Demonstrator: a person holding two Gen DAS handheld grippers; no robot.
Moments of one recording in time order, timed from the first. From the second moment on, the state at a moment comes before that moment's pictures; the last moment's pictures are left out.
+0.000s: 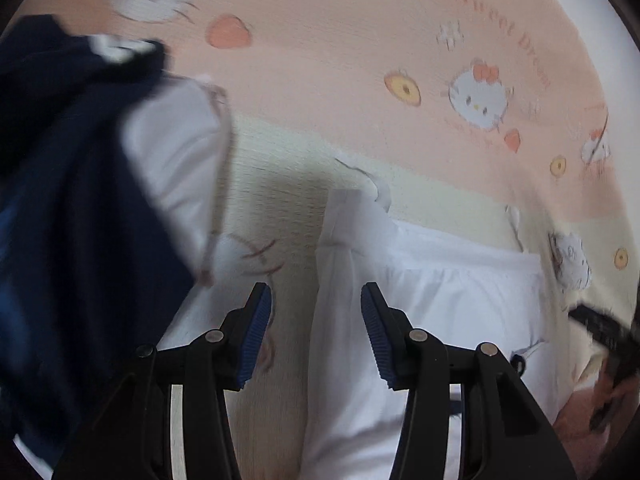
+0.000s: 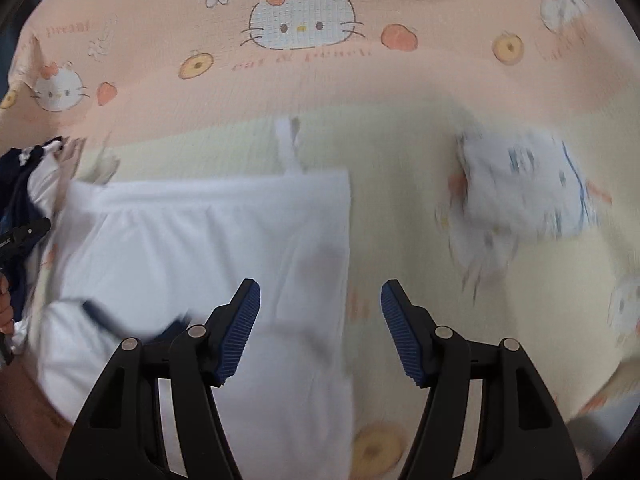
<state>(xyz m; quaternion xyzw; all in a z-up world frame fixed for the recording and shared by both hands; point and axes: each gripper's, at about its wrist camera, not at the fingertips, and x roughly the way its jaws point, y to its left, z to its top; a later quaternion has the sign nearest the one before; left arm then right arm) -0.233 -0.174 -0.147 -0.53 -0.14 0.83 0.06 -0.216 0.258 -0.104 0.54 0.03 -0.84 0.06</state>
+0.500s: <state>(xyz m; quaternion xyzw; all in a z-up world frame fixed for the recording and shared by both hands) -0.273 -0.149 -0.156 -0.50 -0.12 0.85 0.10 -0.290 0.241 -0.160 0.56 0.06 -0.81 0.14</state>
